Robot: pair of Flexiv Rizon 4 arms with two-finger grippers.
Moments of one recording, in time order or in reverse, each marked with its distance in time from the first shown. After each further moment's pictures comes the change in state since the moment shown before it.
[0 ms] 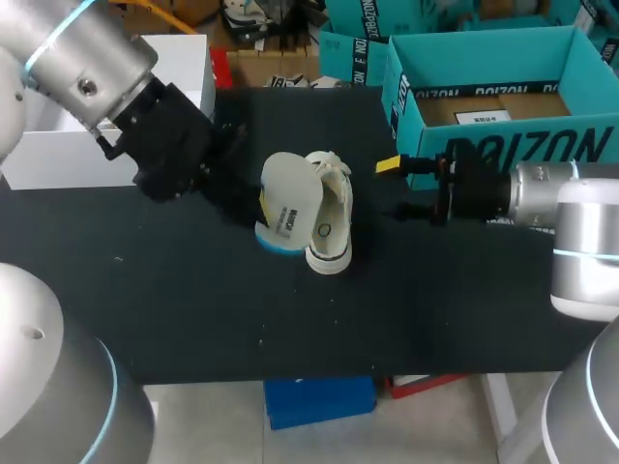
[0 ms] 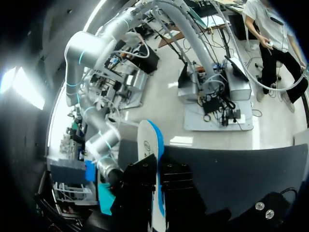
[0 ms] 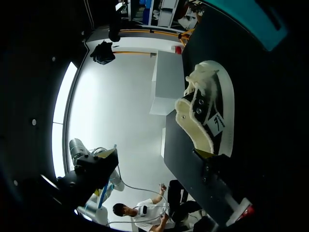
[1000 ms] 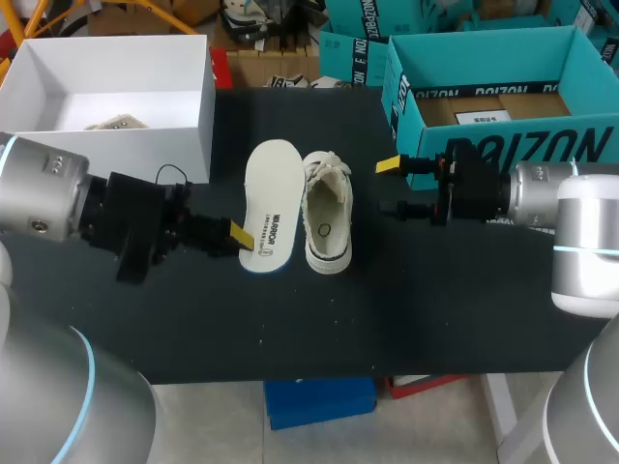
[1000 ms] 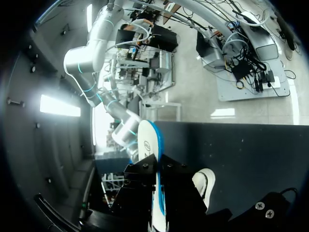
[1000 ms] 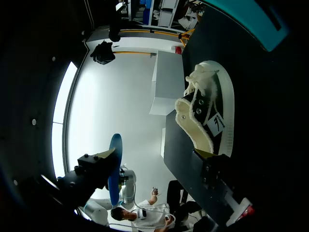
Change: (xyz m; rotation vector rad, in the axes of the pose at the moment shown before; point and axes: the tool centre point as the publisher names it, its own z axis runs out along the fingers) left arm 0.048 0.027 0.018 -0.185 -0.431 0.172; right arm 0.000 0.000 0.000 0.000 0.000 -0.001
